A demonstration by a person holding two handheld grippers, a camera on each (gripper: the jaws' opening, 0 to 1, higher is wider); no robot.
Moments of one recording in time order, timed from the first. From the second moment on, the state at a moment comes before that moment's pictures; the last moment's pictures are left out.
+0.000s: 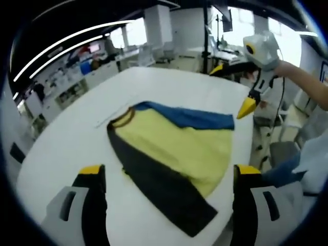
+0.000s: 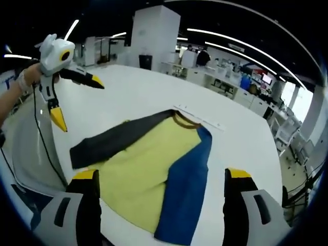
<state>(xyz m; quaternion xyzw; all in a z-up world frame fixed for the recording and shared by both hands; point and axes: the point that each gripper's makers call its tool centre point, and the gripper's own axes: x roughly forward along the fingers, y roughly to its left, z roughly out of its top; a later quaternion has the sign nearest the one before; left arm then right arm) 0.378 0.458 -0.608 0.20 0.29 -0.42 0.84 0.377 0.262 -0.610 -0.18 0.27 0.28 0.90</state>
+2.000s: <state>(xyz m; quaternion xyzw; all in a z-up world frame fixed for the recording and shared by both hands) 0.341 0.477 -0.606 0.17 0.31 -0.34 0.87 0.343 0.176 -0.685 -0.11 0.31 0.24 0.92</state>
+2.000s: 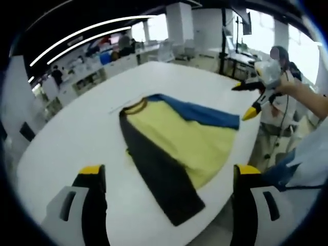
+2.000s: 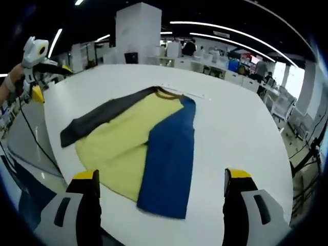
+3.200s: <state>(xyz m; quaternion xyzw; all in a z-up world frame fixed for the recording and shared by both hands) 0.338 0.440 -0.594 0.20 0.30 -0.37 0.86 0.338 0.114 -0.688 -0.05 0.29 0.15 0.94</state>
